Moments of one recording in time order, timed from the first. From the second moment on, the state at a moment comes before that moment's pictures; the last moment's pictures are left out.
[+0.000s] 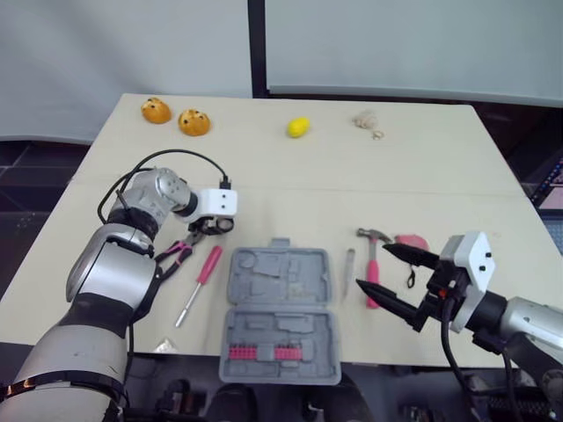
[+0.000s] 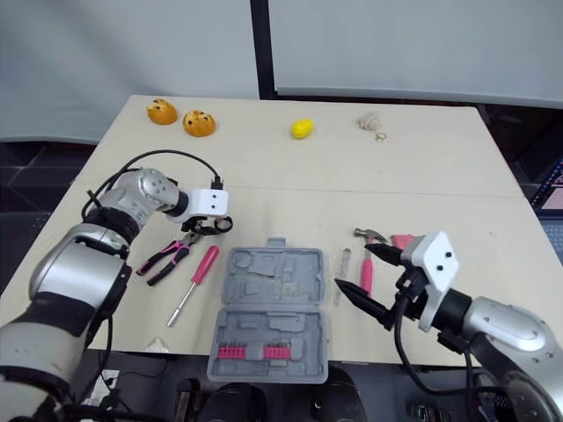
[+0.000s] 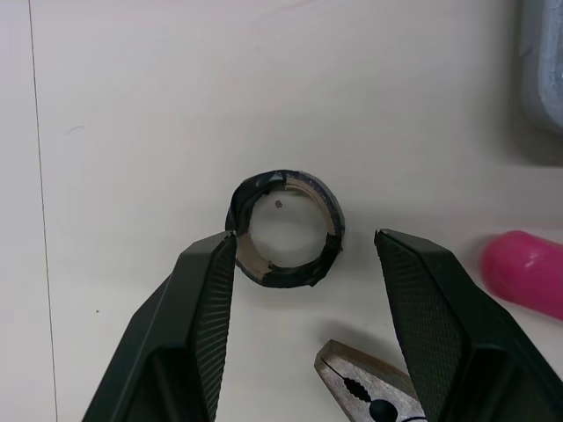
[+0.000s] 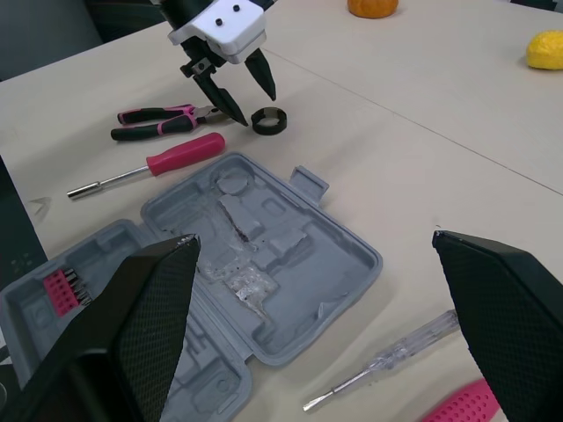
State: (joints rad) left arm -1.25 0.49 -0.42 1.36 0.53 -0.34 -0.92; right arm 0.15 -0.74 -0.37 -0.83 0.81 0.74 0.59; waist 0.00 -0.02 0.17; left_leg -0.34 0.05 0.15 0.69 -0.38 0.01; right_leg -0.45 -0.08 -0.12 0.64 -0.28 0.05
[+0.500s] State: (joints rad) left arm -1.23 0.44 -0.43 1.38 0.56 -0.26 -0.90; right arm 0.20 -0.74 -0.40 -0.86 0.84 0.74 0.54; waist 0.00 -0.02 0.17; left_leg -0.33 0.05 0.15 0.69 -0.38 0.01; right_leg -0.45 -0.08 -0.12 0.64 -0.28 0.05
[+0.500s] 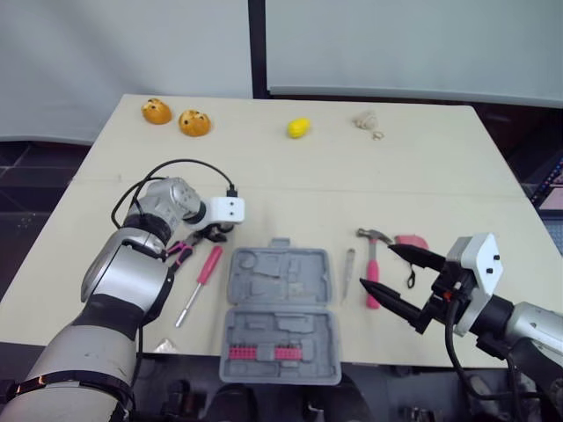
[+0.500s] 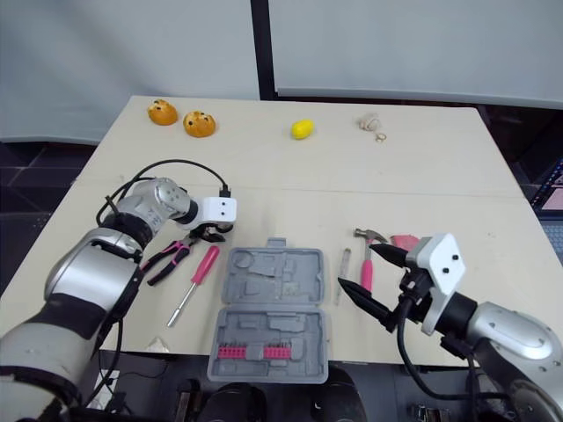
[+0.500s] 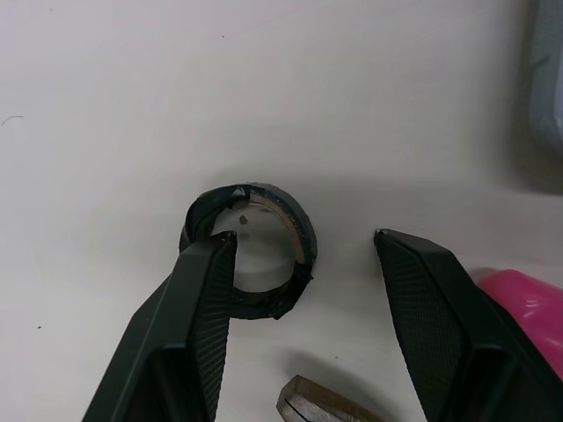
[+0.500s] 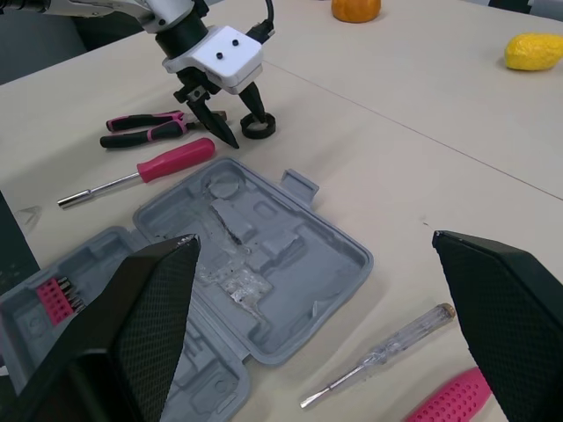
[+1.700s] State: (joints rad) left arm -1.19 0.60 -0.60 0.97 -0.01 0.12 -1.50; right arm 0.45 -0.75 -0.46 -0.94 0.89 0.68 0.56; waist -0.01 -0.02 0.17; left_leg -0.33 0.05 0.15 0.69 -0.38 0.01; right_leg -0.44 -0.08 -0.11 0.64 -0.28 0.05
